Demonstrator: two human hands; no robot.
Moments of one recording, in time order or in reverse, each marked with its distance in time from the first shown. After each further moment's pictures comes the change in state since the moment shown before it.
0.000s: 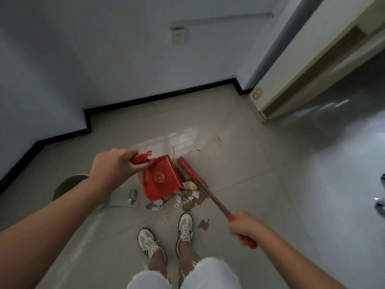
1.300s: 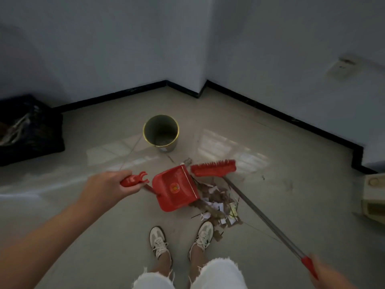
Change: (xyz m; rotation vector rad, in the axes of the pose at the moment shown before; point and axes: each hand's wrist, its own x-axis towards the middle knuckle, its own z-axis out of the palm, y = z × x) left_hand -0.314 0.026 0.003 -0.044 0.130 -0.891; right_hand 0.066 0.029 -0.103 -1.293 0.257 -0.454
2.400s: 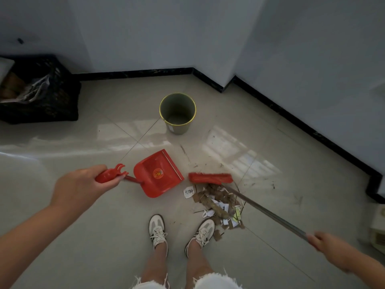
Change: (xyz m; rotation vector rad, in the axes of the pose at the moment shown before) left_hand -0.068 -0.101 0.018 0.026 0.067 -0.283; right_hand 0.072 -0.038 -0.070 0.048 0.009 -0.039
